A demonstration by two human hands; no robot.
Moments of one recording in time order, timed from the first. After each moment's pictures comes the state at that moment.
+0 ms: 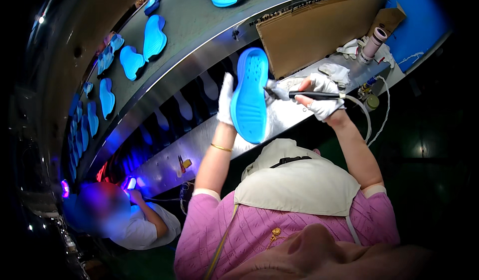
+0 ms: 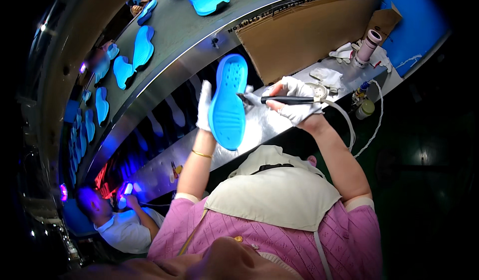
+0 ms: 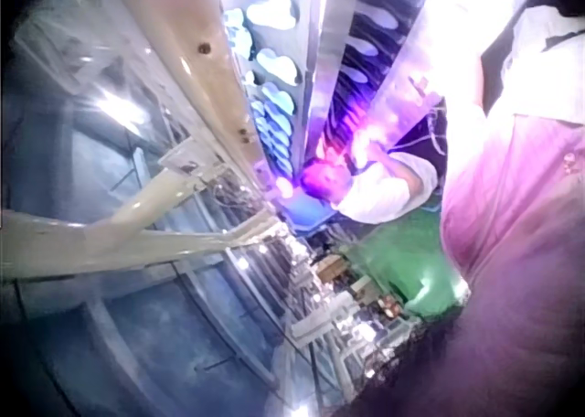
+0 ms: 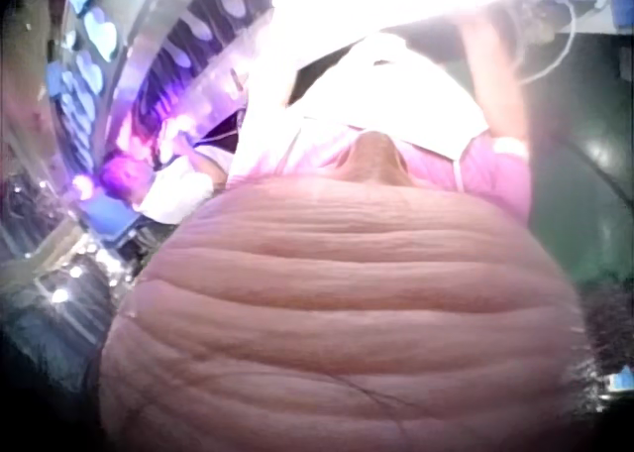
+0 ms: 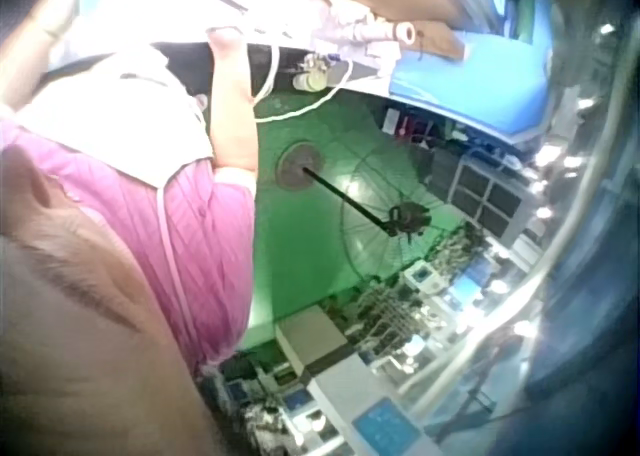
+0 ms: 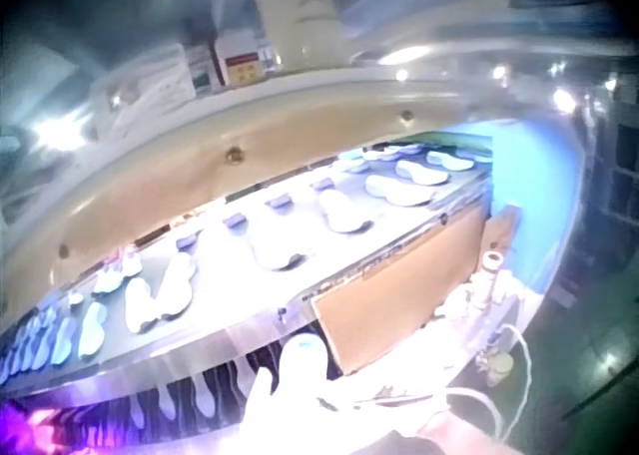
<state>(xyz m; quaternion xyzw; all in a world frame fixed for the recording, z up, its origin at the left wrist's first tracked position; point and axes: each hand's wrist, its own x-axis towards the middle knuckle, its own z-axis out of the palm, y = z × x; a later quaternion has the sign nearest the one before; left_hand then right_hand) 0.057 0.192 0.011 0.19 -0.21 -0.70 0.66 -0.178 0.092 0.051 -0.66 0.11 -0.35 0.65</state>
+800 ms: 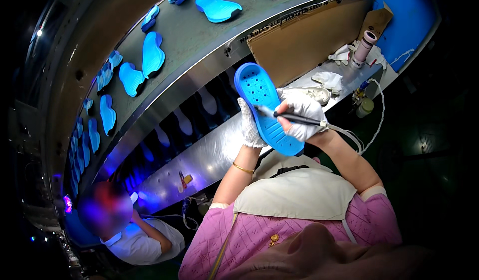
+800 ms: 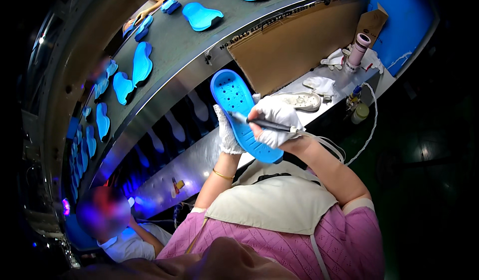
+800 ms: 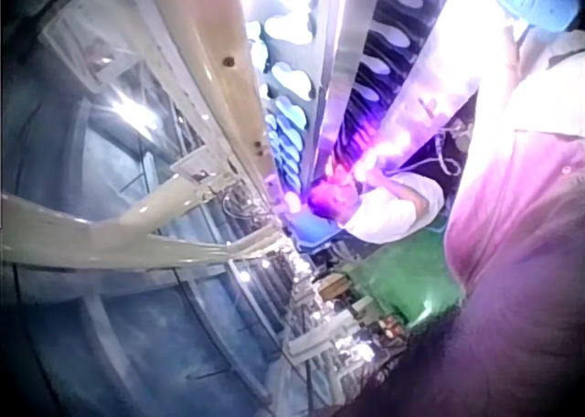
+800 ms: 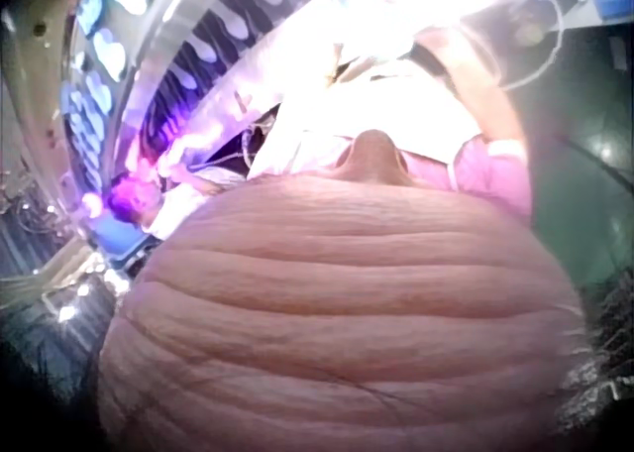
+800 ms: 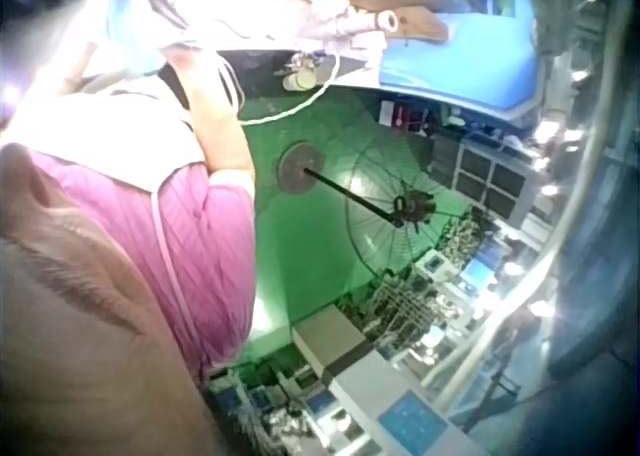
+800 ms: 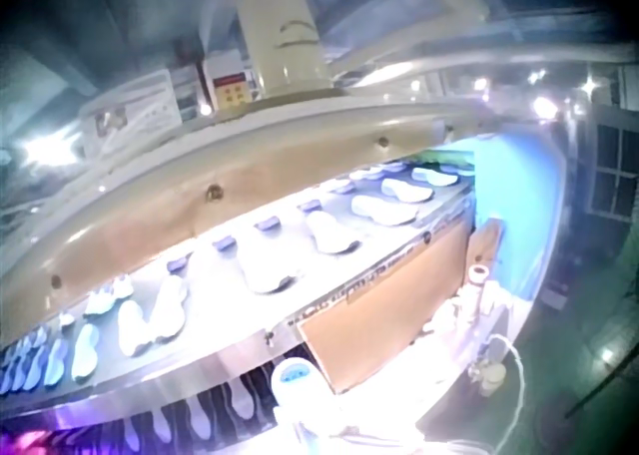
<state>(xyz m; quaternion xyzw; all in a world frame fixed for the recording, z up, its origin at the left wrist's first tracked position) -0.009 0.182 -0.013 0.21 -0.19 -0.59 0.75 -0.158 0.124 0.055 -0.78 0.07 -0.48 0.40</state>
